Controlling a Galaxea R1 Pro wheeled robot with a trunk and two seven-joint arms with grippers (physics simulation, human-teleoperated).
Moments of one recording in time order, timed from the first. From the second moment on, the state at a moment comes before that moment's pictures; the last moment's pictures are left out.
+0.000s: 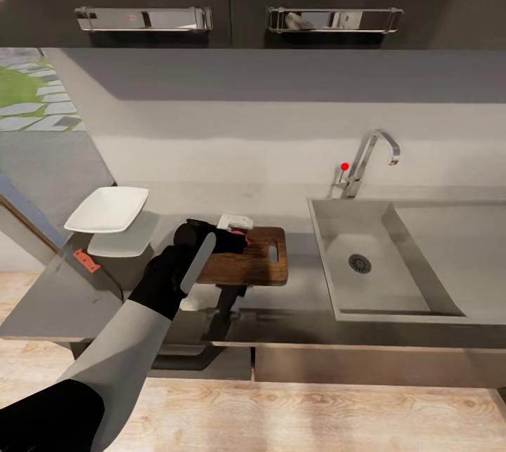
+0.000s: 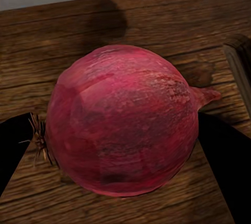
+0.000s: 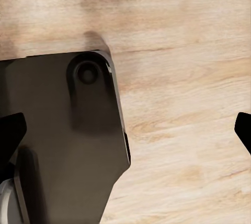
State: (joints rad) left arm -0.96 -0.14 -0.32 -1.09 0.26 1.01 0.07; right arm 0.20 0.00 0.19 -0.41 -0.25 -0.56 -0.23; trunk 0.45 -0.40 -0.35
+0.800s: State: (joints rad) left arm -0.96 -0.14 -0.32 -1.09 0.26 1.01 0.07; right arm 0.20 0.00 0.19 -0.41 -0.25 -0.56 -0.23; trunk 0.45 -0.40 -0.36
